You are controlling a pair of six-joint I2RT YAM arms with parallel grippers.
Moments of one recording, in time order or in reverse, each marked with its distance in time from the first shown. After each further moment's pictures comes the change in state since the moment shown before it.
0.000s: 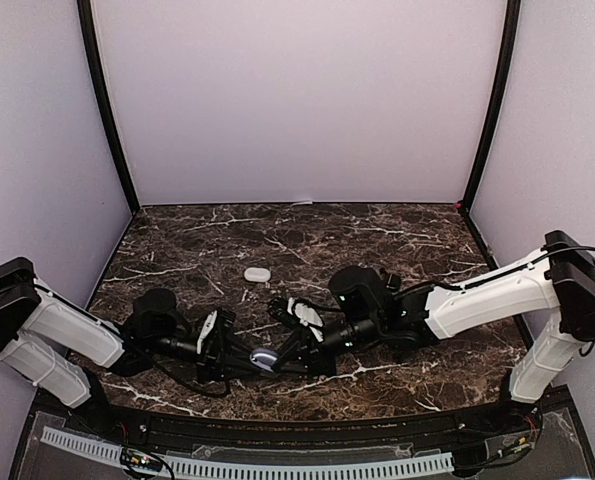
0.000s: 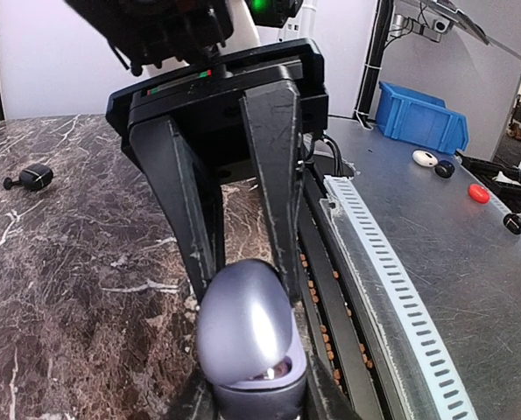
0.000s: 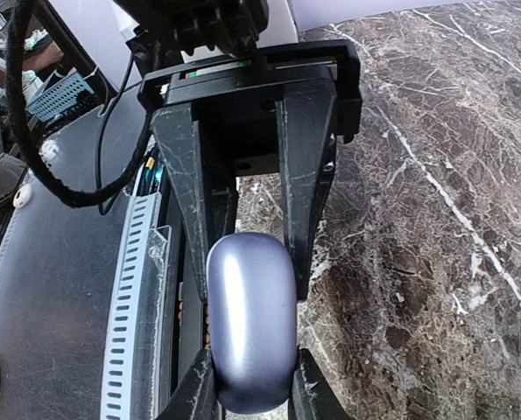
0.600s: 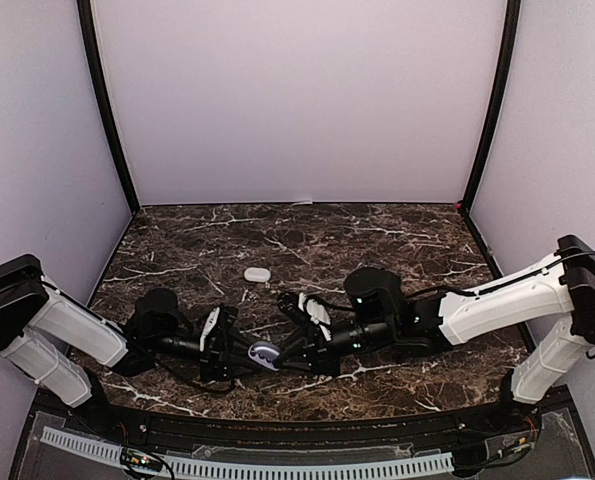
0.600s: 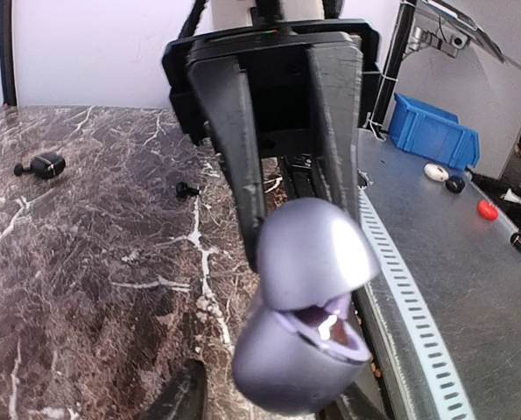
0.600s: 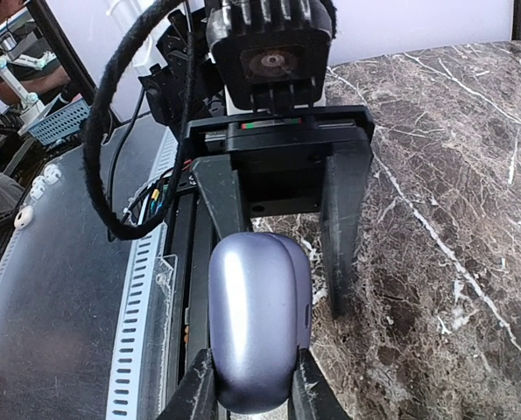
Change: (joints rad) left arm 0.002 0.045 0.002 0.060 -0.016 -0.056; right arm 0.018 -0.075 -0.080 0.134 0.055 0.026
